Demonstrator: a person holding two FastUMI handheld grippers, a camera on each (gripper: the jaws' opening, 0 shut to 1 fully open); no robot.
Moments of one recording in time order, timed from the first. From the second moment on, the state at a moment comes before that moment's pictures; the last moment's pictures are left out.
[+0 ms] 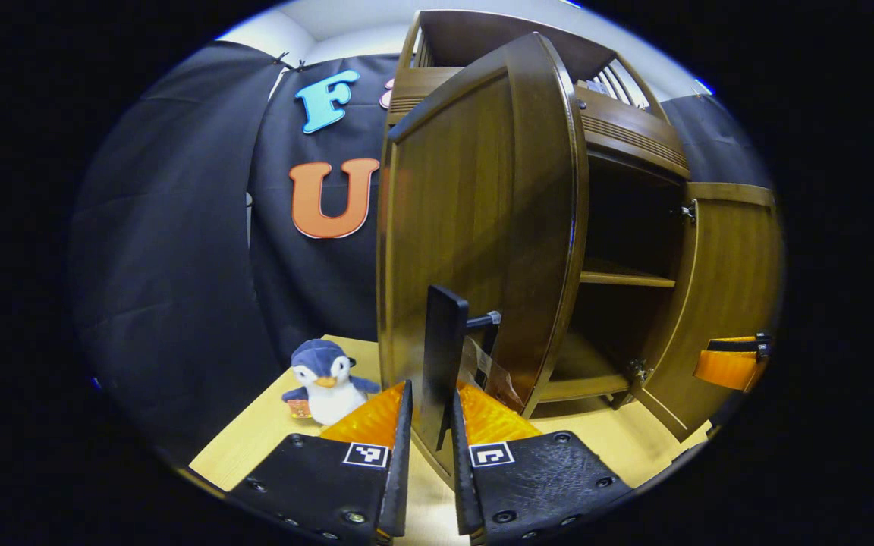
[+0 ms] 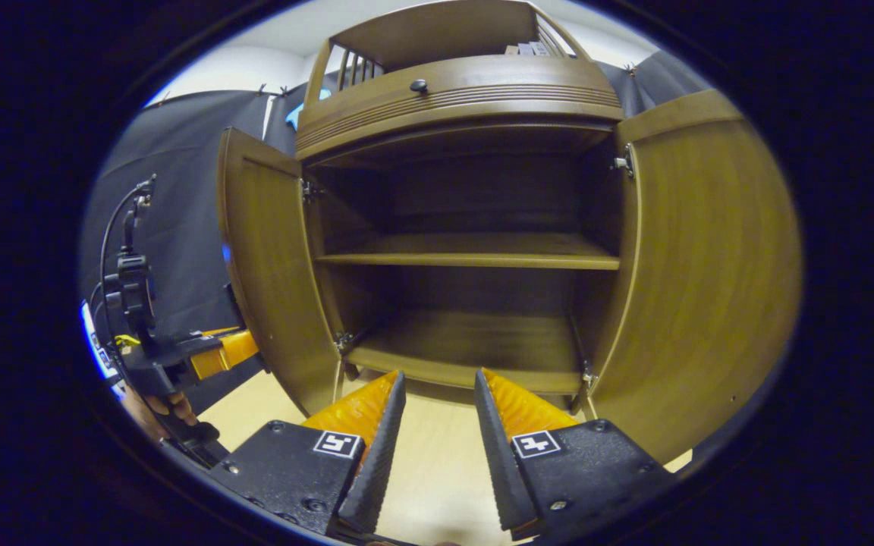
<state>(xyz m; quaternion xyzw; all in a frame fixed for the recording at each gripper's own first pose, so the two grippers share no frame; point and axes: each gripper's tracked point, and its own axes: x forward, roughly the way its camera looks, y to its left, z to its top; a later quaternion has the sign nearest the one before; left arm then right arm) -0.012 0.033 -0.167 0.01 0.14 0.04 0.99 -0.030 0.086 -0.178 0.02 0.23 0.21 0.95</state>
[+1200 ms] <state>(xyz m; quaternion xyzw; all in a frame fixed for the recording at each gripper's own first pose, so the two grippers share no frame) -0.027 0.065 -0.163 0.01 0.14 0.11 0.98 -0.025 0.116 -0.177 0.01 0.23 0.23 0.95</state>
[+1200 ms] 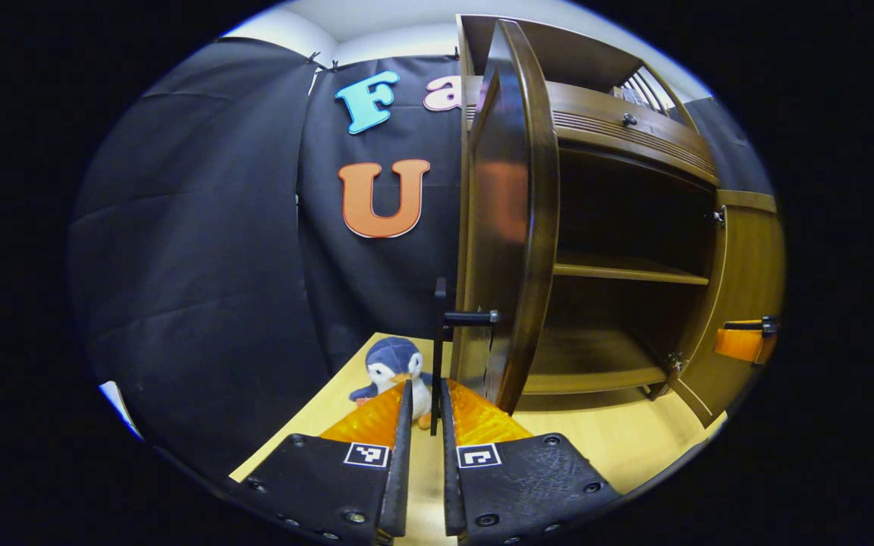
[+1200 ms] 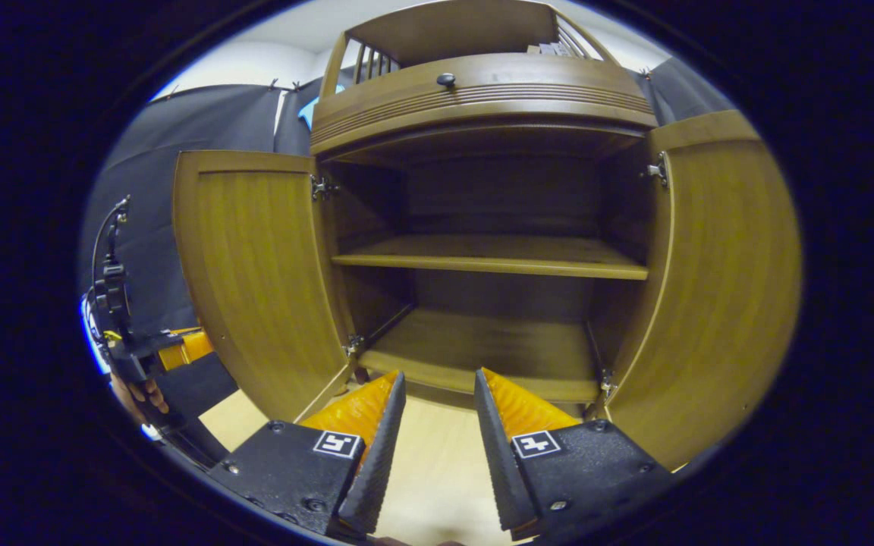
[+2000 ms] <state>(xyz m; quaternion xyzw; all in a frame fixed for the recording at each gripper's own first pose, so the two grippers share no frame) -0.038 0.102 -0.150 0.04 0.10 0.24 0.97 -0.004 0.095 -0.164 0.00 0.20 0.18 0.96</state>
